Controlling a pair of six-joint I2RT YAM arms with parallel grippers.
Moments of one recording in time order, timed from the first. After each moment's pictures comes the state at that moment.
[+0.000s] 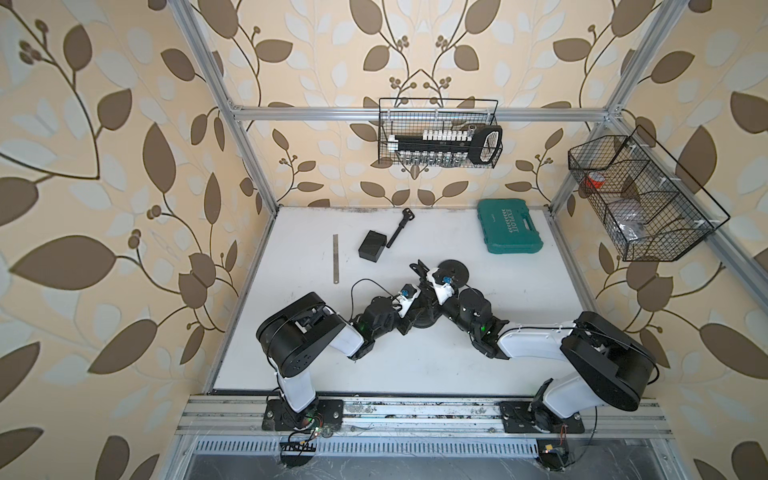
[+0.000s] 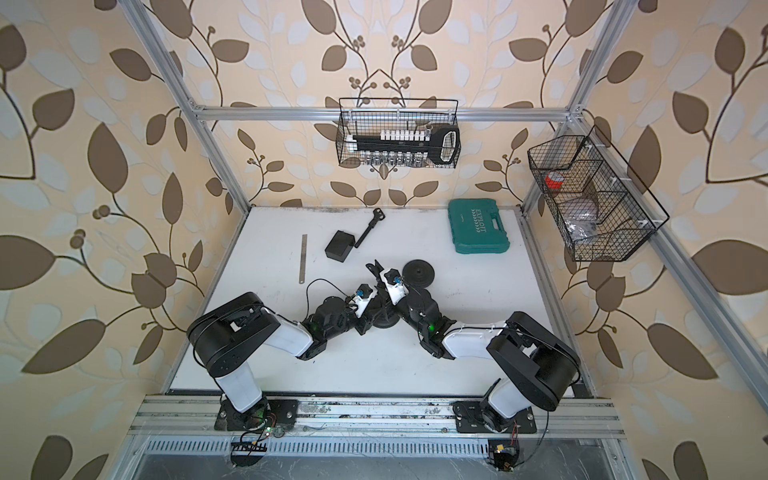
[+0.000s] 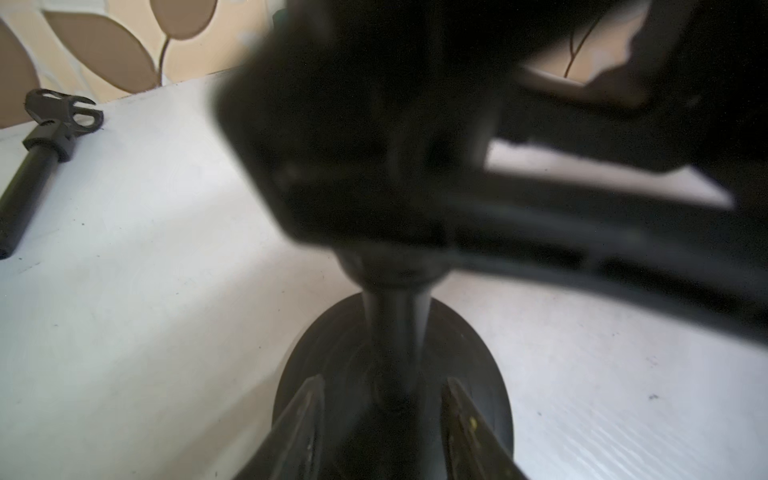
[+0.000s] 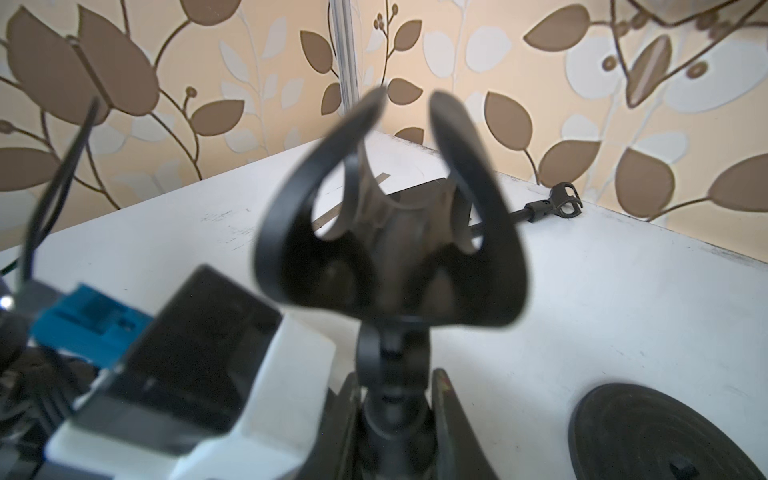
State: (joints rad) left arm -0.74 1.74 0.44 0.97 0.12 -0.01; right arm 0.77 1.54 0.50 0.83 0.05 0.05
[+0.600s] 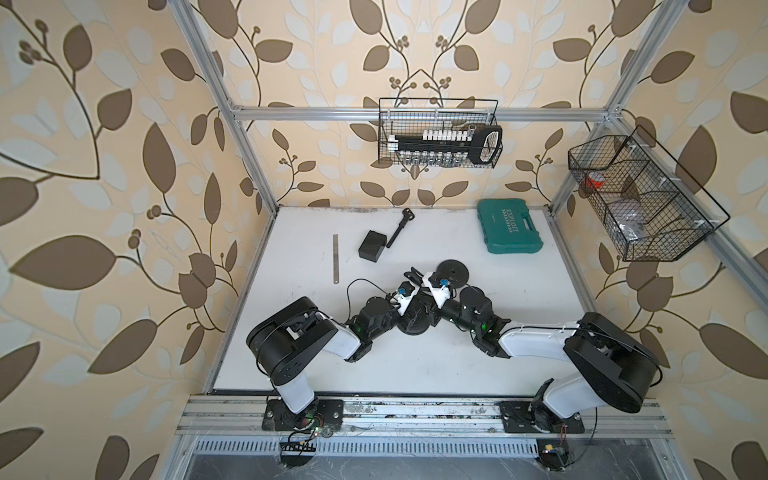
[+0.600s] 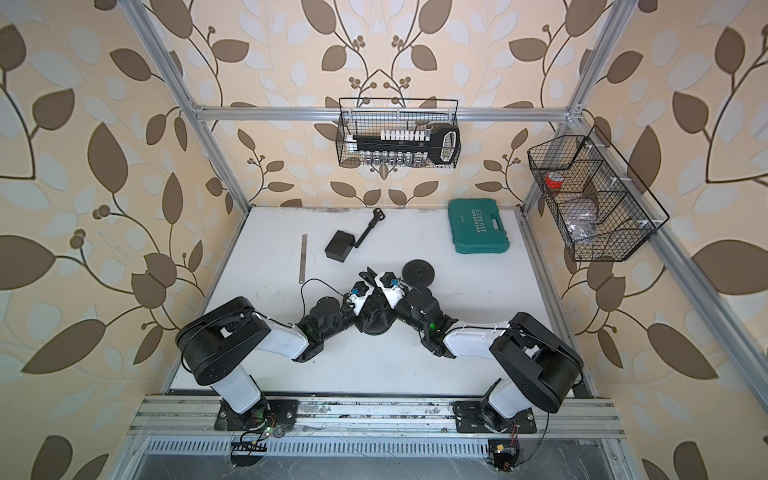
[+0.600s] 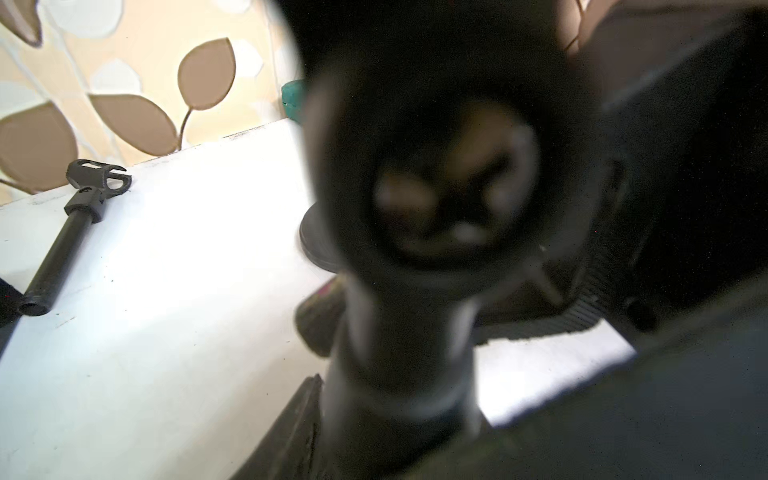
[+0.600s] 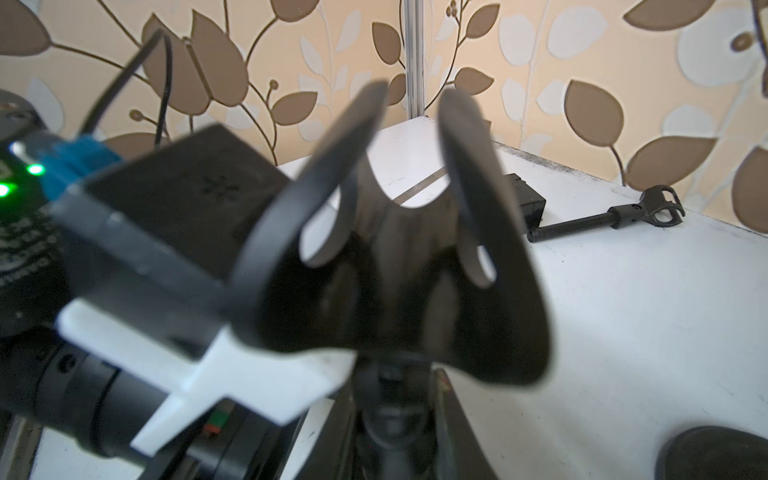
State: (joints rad) left arm -0.74 1.68 0.41 1.05 0.12 -0.01; right arm 0.75 1.52 0.51 0.78 -0.14 0.05
